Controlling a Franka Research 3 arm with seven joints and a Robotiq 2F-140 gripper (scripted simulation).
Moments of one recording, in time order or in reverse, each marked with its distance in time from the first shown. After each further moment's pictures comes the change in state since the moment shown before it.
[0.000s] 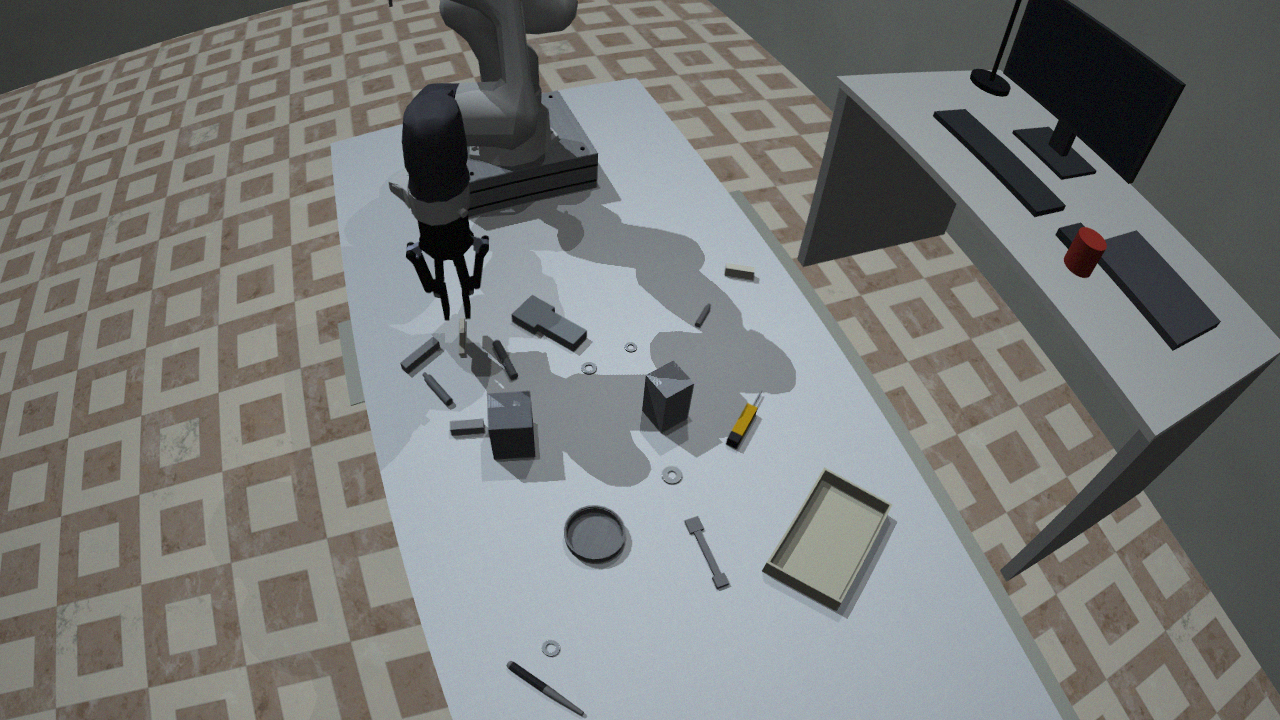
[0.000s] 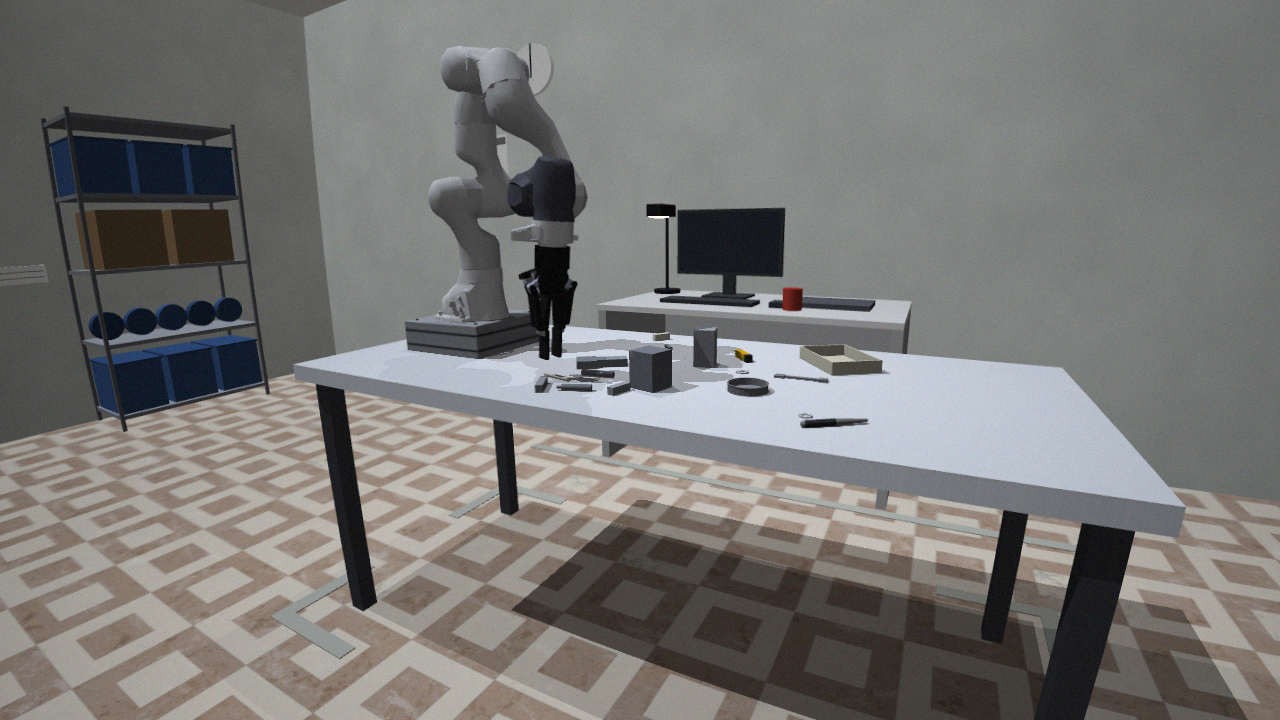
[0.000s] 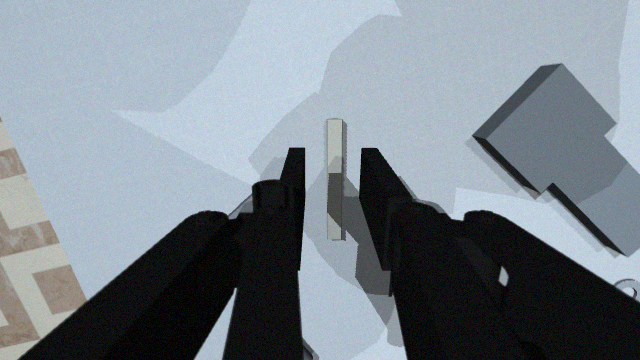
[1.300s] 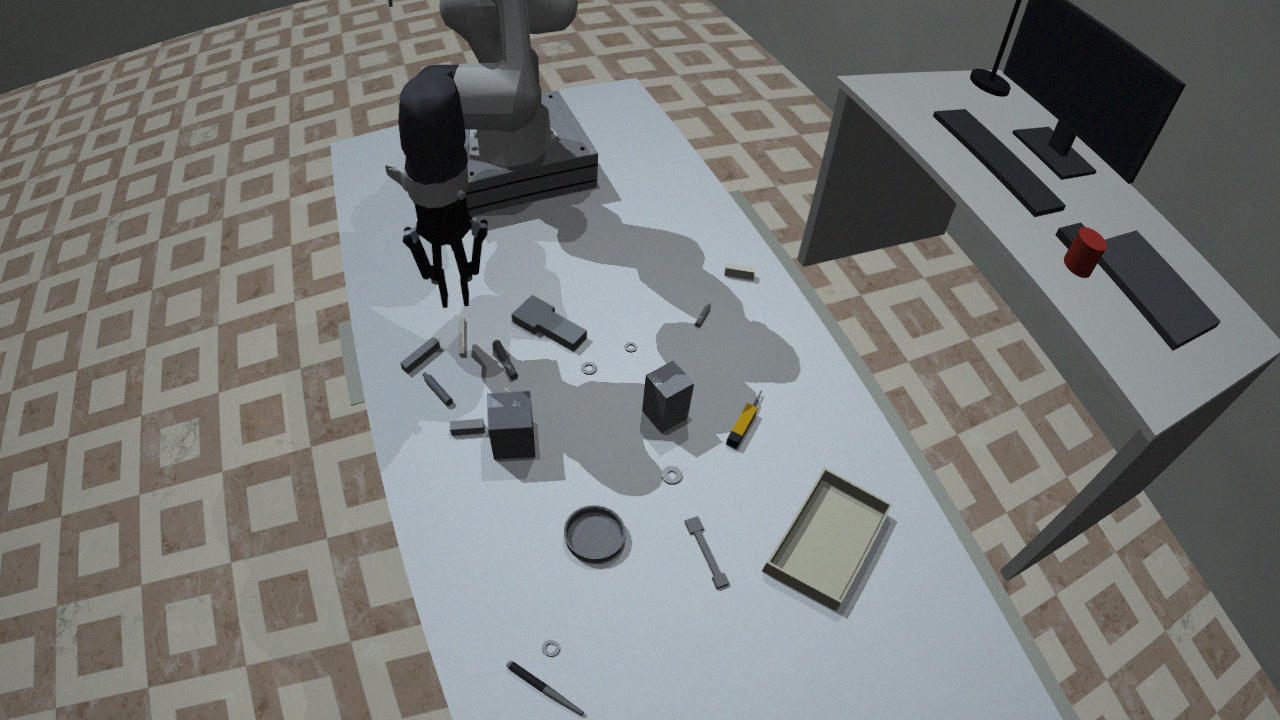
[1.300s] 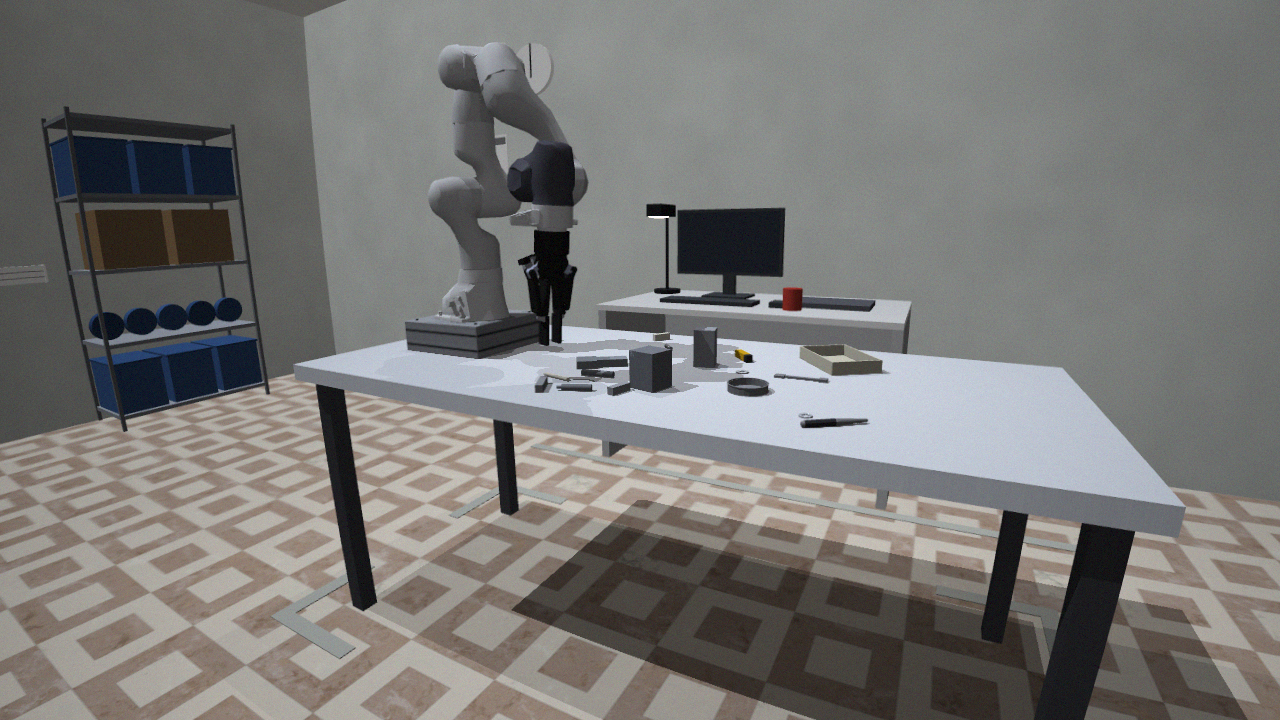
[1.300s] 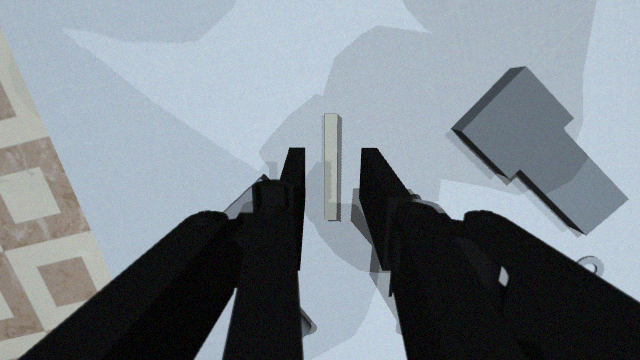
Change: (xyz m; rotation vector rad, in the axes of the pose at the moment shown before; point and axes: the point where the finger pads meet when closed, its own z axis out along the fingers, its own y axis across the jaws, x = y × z) arm 0.002 0.000 -0.032 -0.004 -0.003 -0.004
